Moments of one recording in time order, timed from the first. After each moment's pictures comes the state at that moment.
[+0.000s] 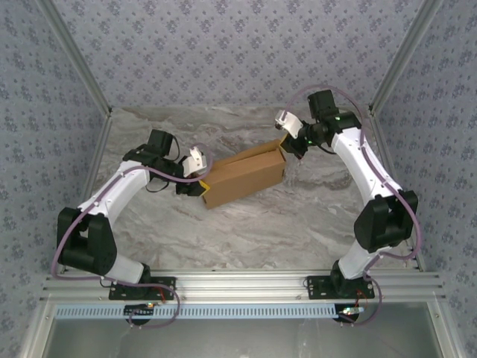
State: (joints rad) left arm -0.29 1.46 1.12 -0.77 0.77 0.92; right arm 0.25 1.66 1.63 -0.95 -0.44 -0.73
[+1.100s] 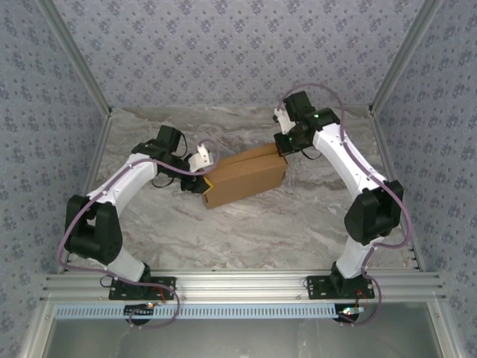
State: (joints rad) left arm -0.32 1.56 1.20 -0.80 0.69 0.87; right arm 0.38 1.75 1.71 -1.05 -0.08 0.01
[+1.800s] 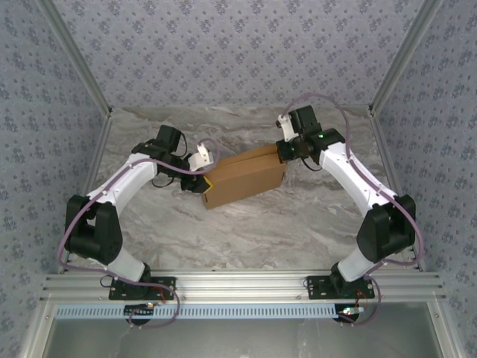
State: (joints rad) left arm -0.32 1.56 1.20 -0.79 0.68 0.86; right arm 0.39 1.57 1.40 -0.73 -0.06 0.02
